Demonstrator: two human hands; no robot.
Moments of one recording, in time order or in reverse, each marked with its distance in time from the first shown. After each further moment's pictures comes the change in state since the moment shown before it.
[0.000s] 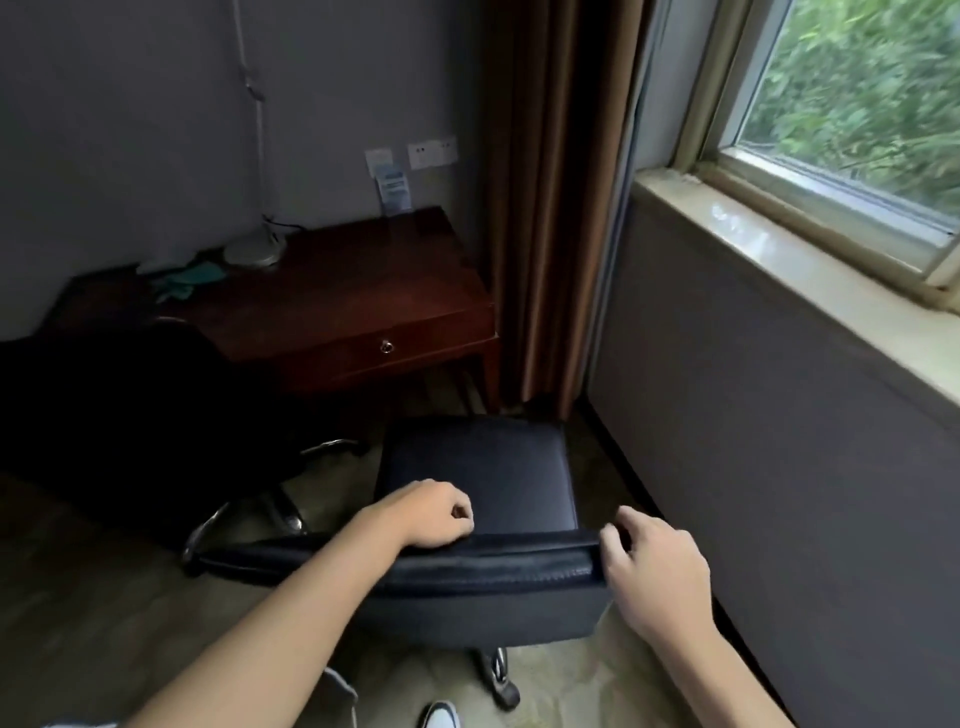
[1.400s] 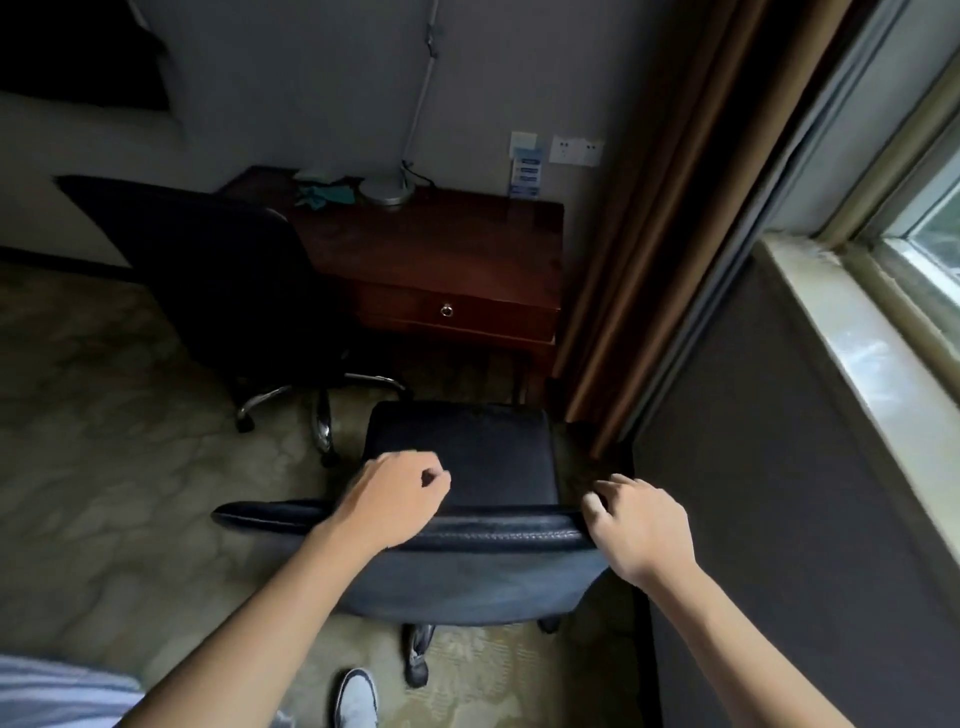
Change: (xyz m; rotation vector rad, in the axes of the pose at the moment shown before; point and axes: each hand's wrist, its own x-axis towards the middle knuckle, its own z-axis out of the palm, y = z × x) left_hand -0.035 0.137 0.046 -0.287 0.662 -0.463; right_hand 0.155 0.077 -0.053 -0.284 -0.298 -0.687
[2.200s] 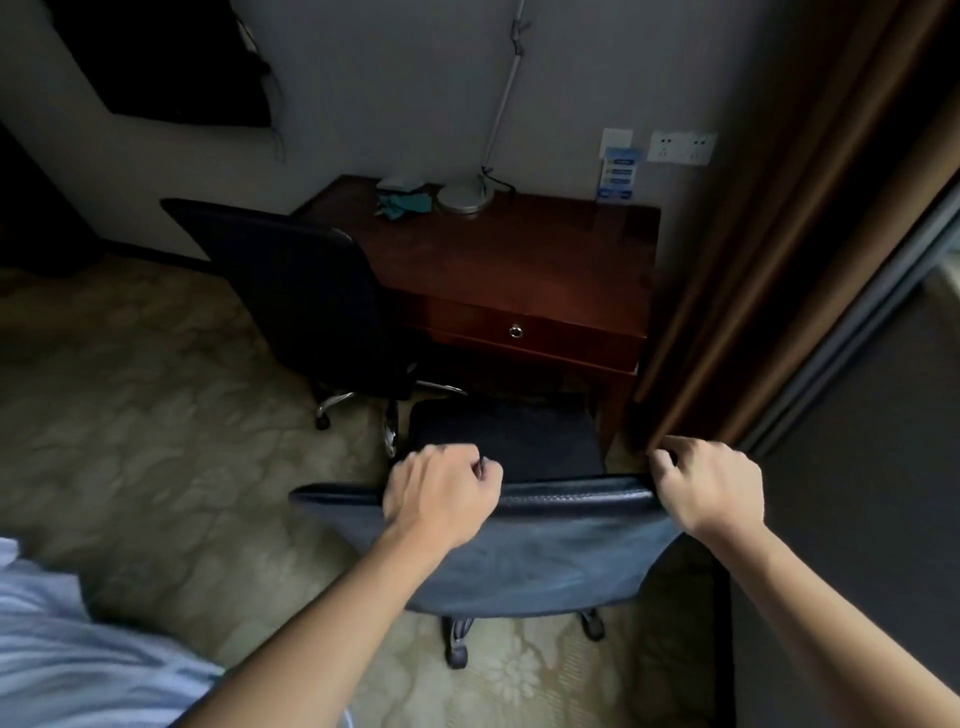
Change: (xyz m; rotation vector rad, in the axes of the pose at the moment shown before) left_hand 0.095 0.016 -0.007 0.232 0.344 -0.231; right_hand 0.170 0.011 -0.001 0.048 0.096 -0.006
